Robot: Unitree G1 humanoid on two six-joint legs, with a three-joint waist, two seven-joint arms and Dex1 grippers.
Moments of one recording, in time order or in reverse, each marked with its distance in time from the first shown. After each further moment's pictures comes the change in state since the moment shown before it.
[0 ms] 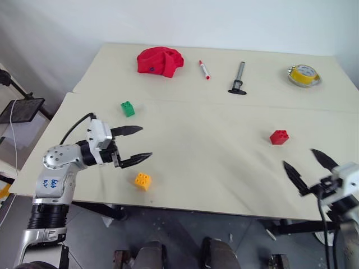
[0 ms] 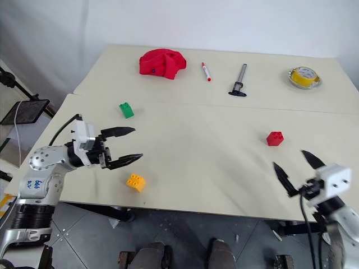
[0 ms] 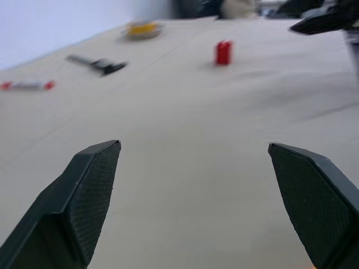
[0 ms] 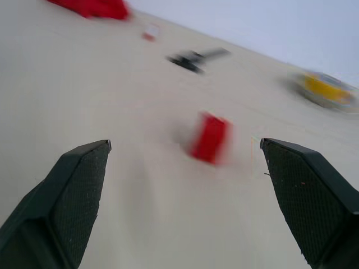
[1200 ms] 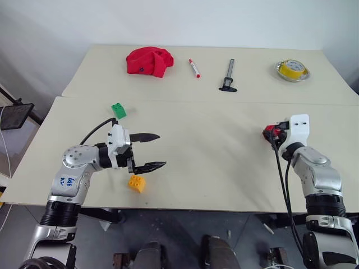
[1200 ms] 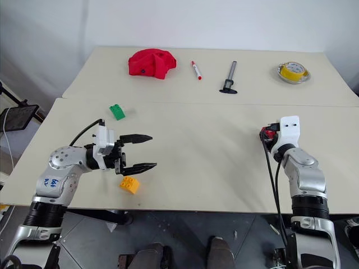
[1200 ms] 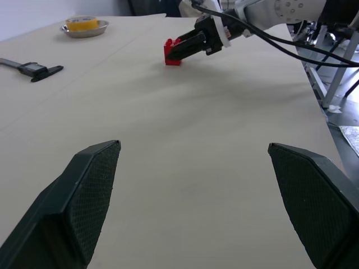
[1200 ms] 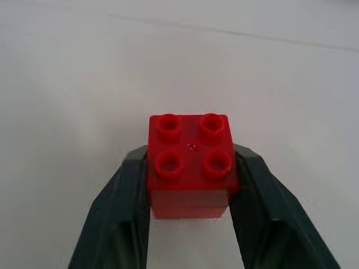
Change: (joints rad) left arm -0.028 -0.028 -0.078 0.032 0.021 0.008 -0.003; right arm -0.754 -0.040 0.347 0.412 -0.140 0.530 -0.209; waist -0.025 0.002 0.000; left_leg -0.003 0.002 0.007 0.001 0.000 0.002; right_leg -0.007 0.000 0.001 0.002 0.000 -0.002
